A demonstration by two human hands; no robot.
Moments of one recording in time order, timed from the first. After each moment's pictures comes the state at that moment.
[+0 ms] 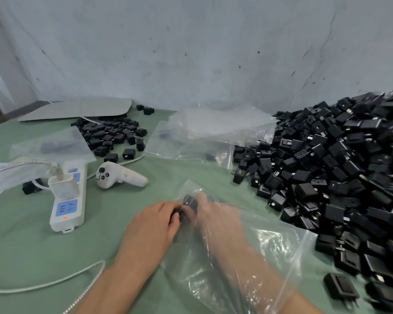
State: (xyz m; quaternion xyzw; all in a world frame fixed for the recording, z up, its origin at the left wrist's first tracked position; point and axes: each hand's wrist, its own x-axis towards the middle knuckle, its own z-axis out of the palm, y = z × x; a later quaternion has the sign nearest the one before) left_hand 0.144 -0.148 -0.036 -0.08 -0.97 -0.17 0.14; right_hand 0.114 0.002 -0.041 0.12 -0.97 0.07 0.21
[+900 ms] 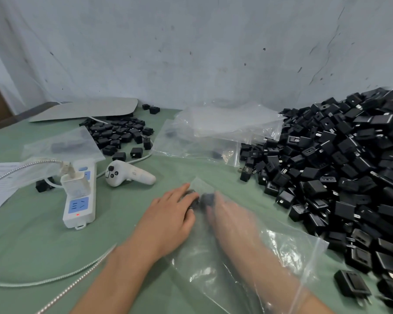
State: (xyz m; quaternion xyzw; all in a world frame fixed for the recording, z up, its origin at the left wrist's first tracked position) left_hand 0.124 -0.150 -0.032 -0.17 -0.97 -0.14 0.07; right_hand 0.117 0.015 -0.044 0.03 -0.99 0.13 0.07
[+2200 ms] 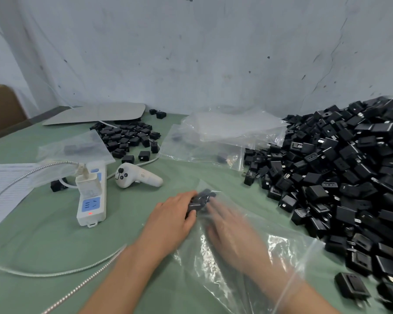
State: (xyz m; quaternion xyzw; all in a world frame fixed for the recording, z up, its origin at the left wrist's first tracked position) left_hand 0.126 -0.151 -0.032 -0.13 -0.97 -0.20 0.09; right_hand 0.151 0.024 -0.030 0.23 -0.96 0.14 0.05
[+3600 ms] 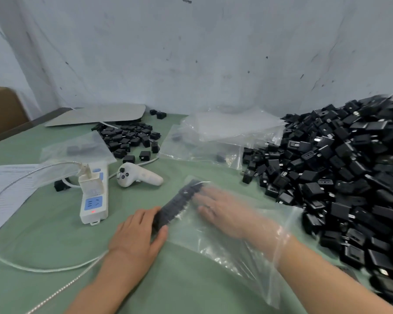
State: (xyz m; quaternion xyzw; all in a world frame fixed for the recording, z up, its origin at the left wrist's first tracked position) left_hand 0.183 -0.203 -0.034 -0.02 -0.98 -0.18 0.08; right_hand 0.100 0.031 -0.019 0.33 -0.94 0.05 0.01
